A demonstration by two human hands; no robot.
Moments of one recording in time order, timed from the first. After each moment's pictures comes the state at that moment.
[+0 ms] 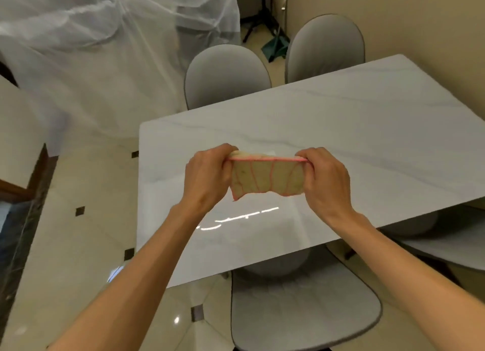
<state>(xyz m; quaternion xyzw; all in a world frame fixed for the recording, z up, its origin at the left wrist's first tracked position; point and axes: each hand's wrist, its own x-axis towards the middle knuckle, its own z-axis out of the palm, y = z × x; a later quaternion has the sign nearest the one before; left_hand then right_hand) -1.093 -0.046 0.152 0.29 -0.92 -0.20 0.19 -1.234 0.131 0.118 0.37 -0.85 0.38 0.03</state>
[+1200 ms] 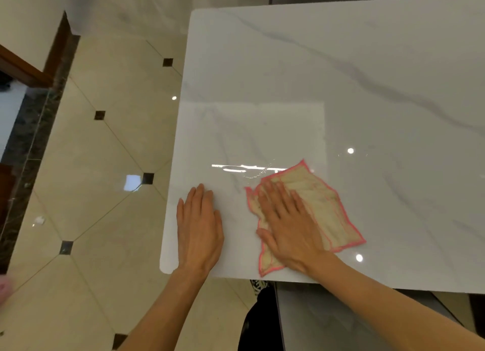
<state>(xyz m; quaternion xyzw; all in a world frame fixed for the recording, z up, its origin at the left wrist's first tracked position) -0.894 -0.126 -0.138 0.52 -0.84 -0.15 0.06 -1.082 -0.025 -0.166 0.67 -0.73 0.03 -0.16</state>
